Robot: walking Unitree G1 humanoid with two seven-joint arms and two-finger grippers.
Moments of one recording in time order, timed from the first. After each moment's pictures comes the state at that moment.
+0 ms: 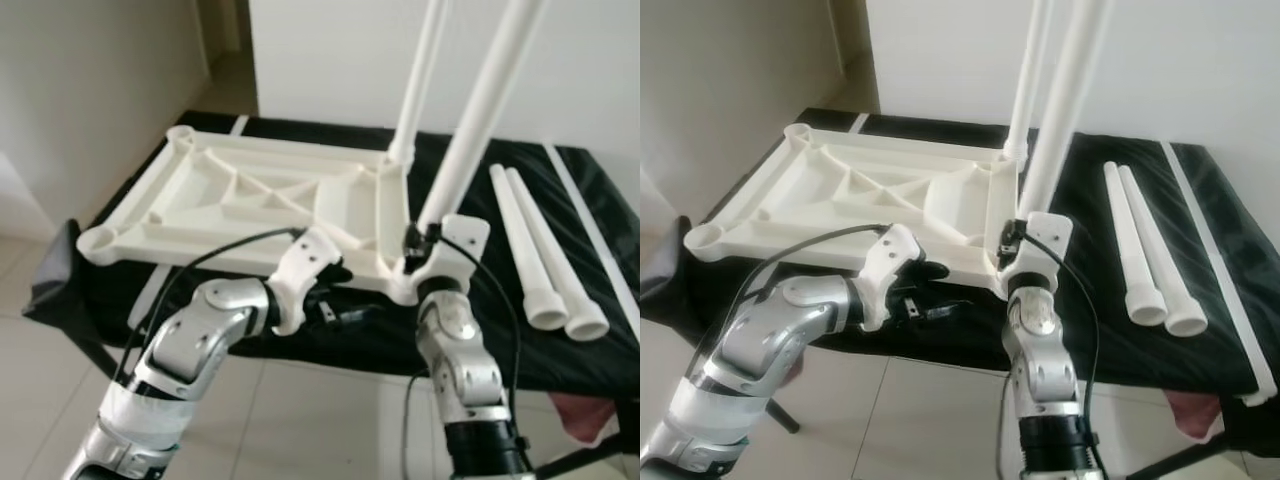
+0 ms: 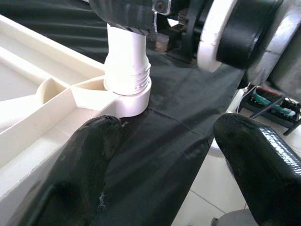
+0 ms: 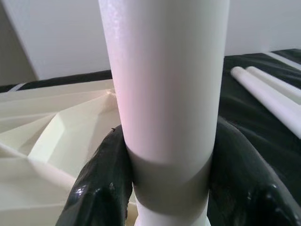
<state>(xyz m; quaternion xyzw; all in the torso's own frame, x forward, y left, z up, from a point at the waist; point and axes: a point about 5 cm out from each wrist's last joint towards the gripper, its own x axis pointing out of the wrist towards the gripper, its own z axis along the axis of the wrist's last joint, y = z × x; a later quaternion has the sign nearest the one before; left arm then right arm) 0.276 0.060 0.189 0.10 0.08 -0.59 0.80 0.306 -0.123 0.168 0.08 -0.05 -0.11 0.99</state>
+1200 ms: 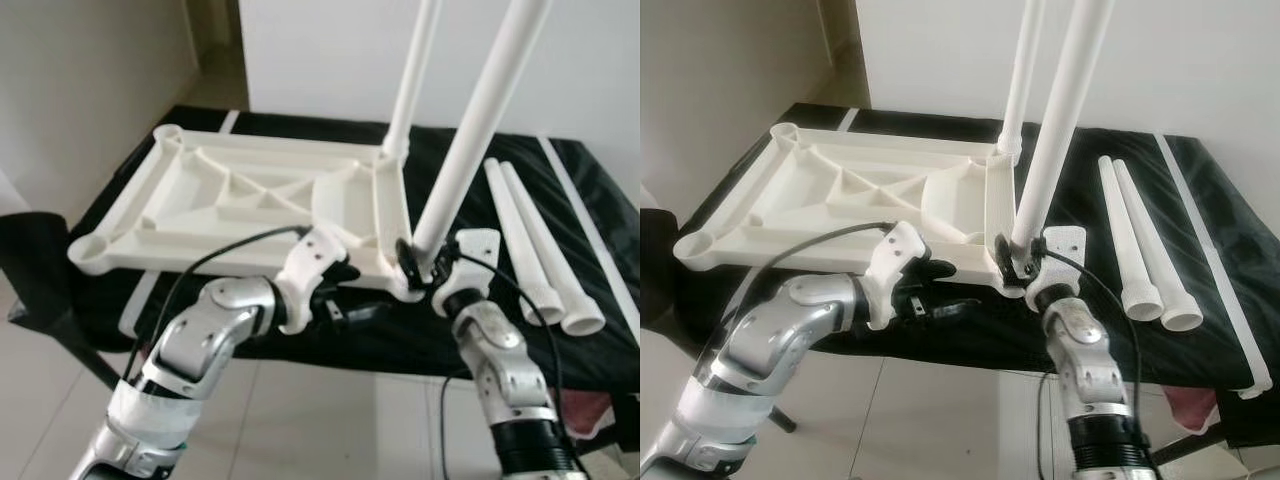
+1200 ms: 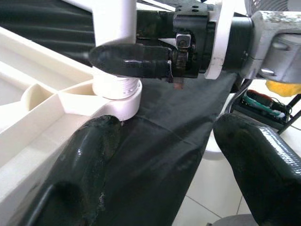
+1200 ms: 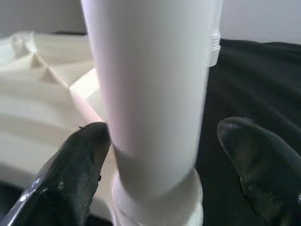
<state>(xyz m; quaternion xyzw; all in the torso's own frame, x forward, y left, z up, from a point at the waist) 0.274 0.052 0.189 0.09 0.08 -0.60 0.79 0.311 -0.171 0.147 -0.01 -0.03 0.13 0.99</state>
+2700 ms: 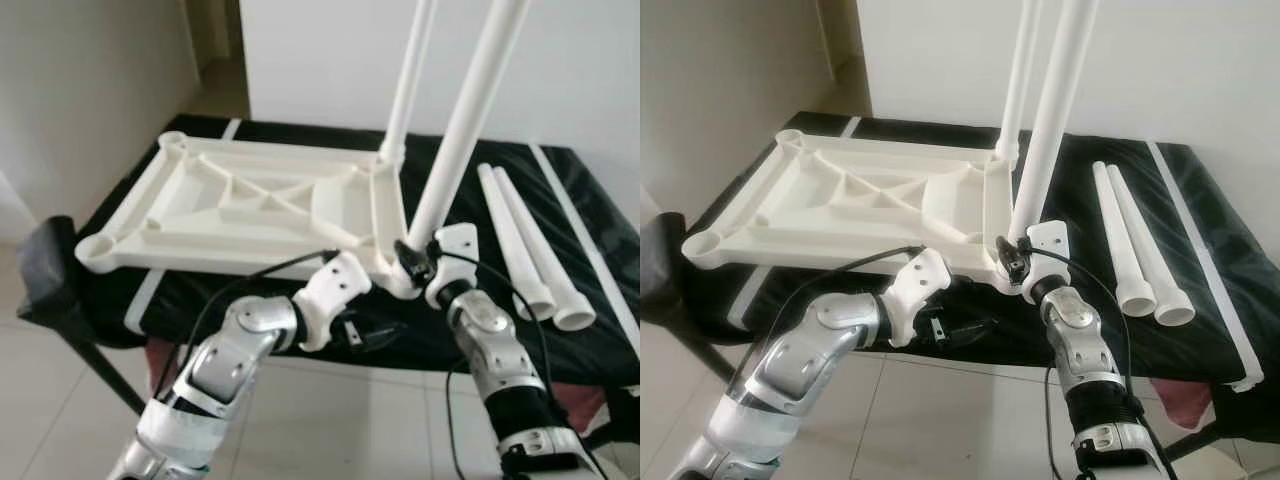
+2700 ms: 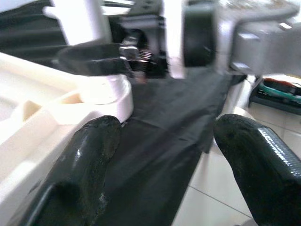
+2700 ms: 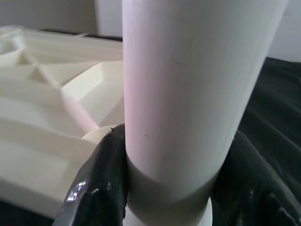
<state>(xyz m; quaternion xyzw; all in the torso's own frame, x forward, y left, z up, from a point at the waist) 0.274 0.038 0.171 0.14 0.03 -0.58 0.80 0.332 -0.159 0.138 -0.03 -0.04 0.07 1.00</state>
